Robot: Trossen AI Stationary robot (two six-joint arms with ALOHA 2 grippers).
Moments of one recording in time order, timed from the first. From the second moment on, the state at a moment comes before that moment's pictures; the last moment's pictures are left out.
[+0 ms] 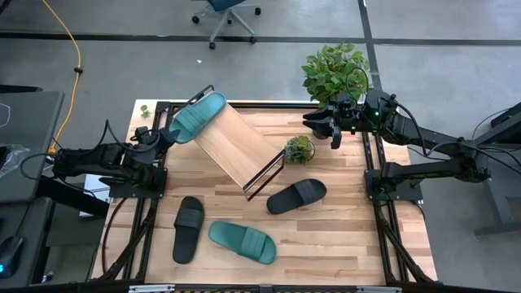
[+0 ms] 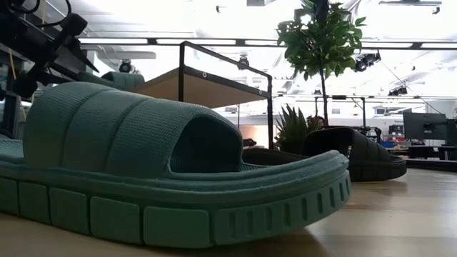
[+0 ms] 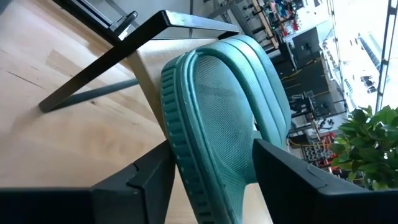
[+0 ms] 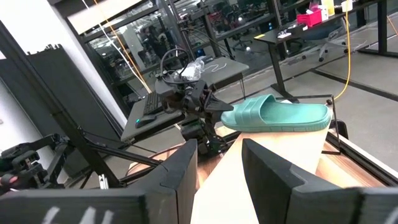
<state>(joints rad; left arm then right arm) 0.05 0.19 0.41 -0.83 -0.95 -1.57 -0.36 0.96 0.96 -0.04 -0.30 0.35</state>
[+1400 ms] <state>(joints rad) 0.05 0.19 0.42 -0.85 -0.59 -1.51 -0.36 0.96 0.96 -0.04 -0.30 0.34</state>
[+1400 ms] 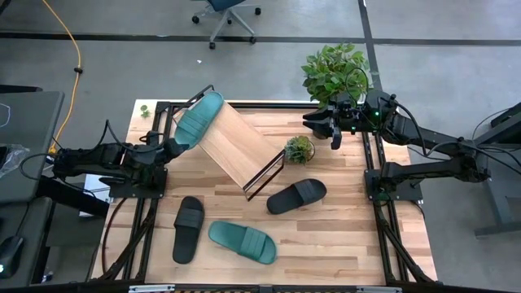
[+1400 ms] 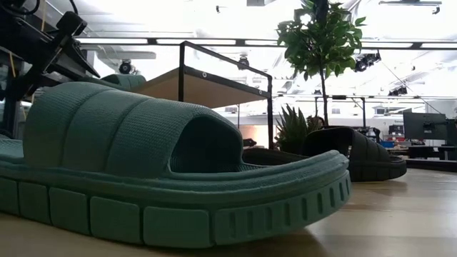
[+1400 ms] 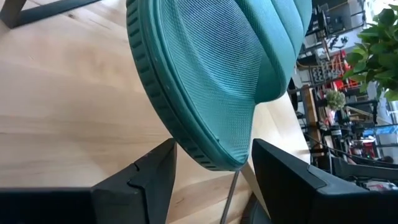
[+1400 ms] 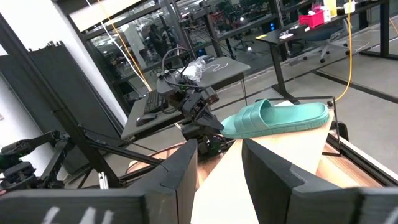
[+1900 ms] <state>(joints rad) 0.05 0.19 0.42 -0.82 -0.47 -1.47 -0.36 0.96 0.96 -0.04 -0.30 0.34</state>
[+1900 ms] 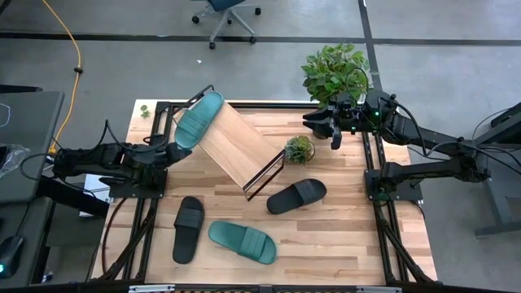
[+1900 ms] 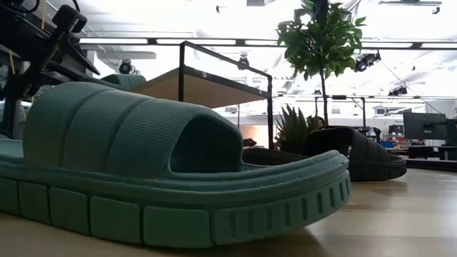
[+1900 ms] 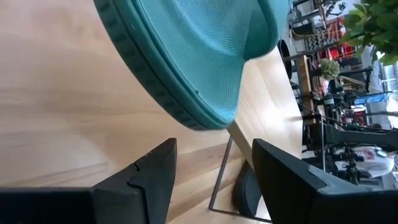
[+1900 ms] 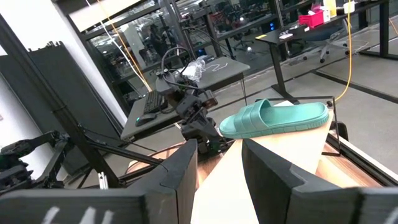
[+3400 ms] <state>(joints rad) 0.05 0.19 0.41 -0.88 -0.68 -1.50 -0.36 0.96 0.96 -0.04 -0.30 0.34</state>
